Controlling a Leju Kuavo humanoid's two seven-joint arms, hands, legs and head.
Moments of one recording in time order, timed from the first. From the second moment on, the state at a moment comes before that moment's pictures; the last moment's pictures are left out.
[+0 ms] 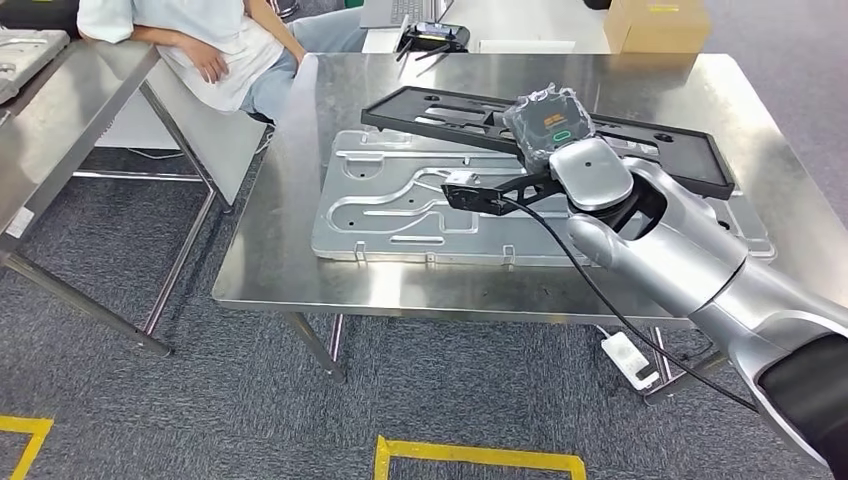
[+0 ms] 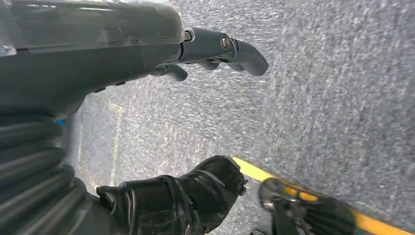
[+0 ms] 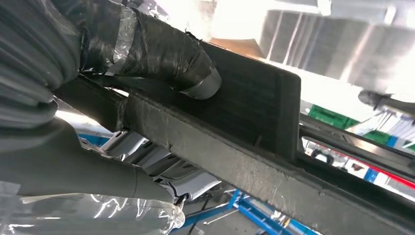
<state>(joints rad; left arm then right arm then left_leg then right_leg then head) -0.15 -0.05 1.48 -0.15 -1.36 0.16 0.04 -1.16 -0.36 1.10 -1.18 0.88 0.38 0.36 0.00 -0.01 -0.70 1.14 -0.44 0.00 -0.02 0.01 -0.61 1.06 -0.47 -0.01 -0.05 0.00</state>
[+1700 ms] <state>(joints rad) -0.14 -0.05 1.48 -0.15 -1.37 0.17 0.04 -1.09 -0.36 1.10 -1.09 0.88 0.33 0.37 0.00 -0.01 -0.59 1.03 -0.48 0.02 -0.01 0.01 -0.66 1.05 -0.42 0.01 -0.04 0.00</state>
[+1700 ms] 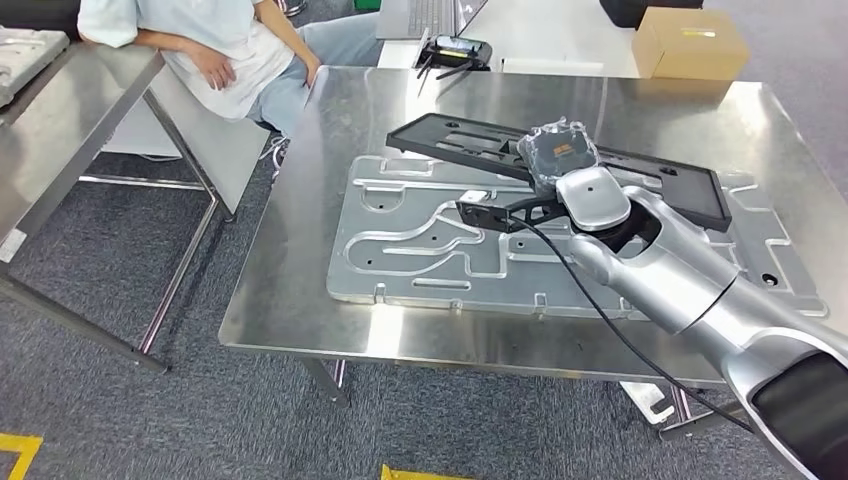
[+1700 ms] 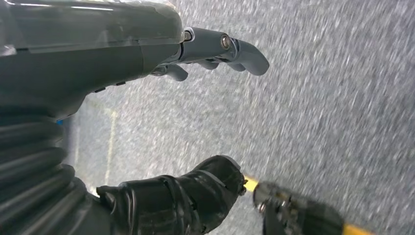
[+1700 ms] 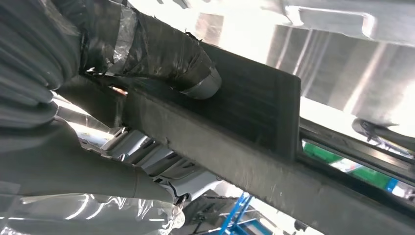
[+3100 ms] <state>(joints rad) -0.14 -0.05 1.48 -0.15 -1.35 0.19 0.01 -1.05 -0.35 1.11 -1.06 0.90 0.32 0.35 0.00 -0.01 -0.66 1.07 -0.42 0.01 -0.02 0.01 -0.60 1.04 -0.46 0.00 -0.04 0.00</state>
